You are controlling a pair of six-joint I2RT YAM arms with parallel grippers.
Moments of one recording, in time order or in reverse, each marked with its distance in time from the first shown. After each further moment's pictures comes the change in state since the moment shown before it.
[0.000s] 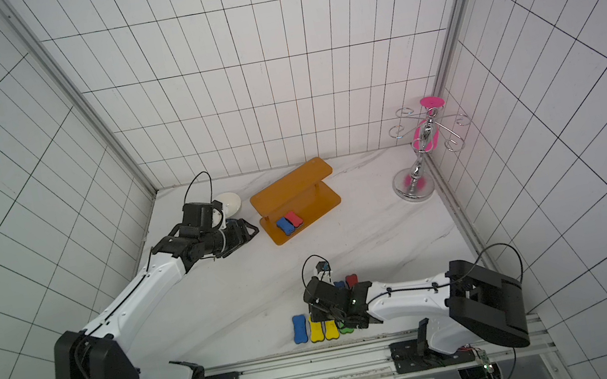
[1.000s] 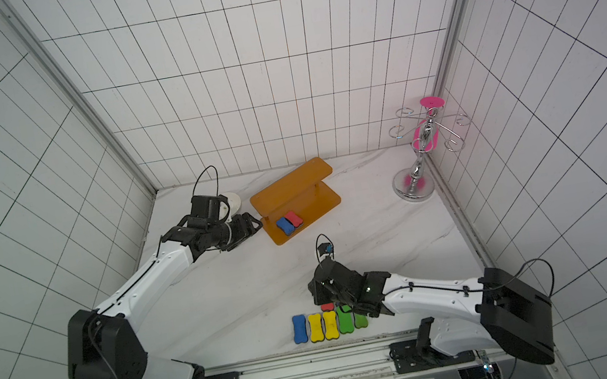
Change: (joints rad) left arm -0.015 0.132 0.101 0.006 -0.028 -0.007; right arm -0.195 -0.143 0.004 0.079 -0.058 -0.233
